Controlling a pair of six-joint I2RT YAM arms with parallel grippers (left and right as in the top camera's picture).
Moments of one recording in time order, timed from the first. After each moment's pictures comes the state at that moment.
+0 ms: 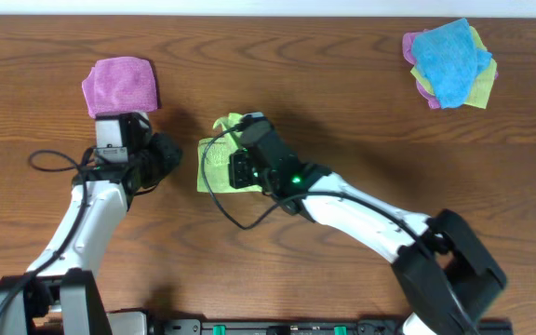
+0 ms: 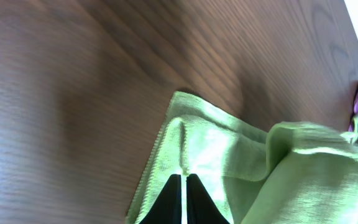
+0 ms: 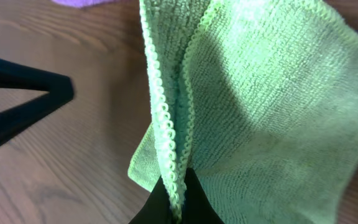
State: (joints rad) left arm 0.06 1.46 0.80 -0.30 0.41 -0.66; right arm 0.79 1.82 1.12 -0.09 -0.06 0.60
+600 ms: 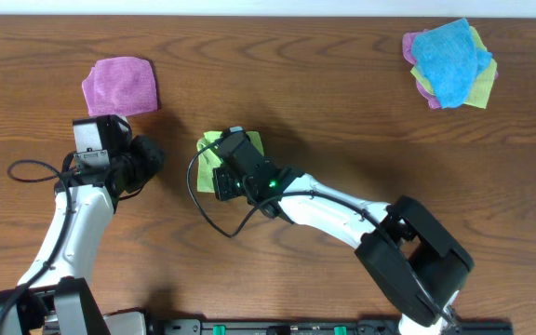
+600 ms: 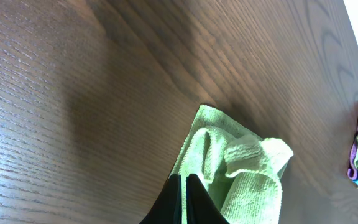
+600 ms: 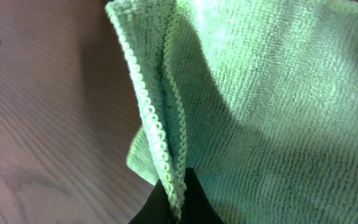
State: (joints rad) left arm 0.14 1.43 0.80 -0.35 0.41 -0.64; right arm 0.85 1.93 1.16 -0.08 -0.07 0.59
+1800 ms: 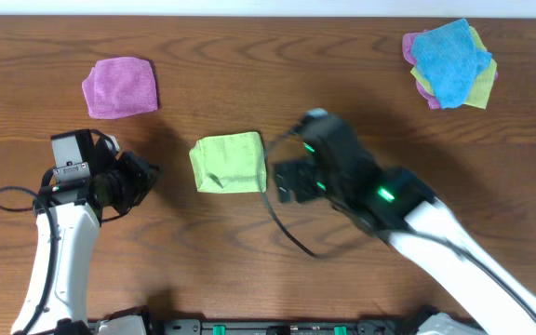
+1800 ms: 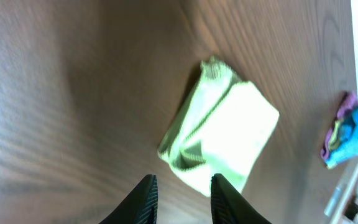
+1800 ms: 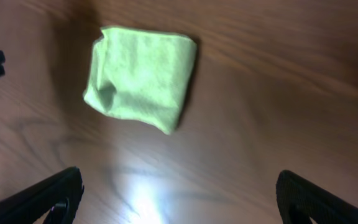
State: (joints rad) left arm 0.23 1.29 0.80 -0.63 0.53 -0.65; right arm 0.67 1.28 1.13 -0.76 0.02 0.40
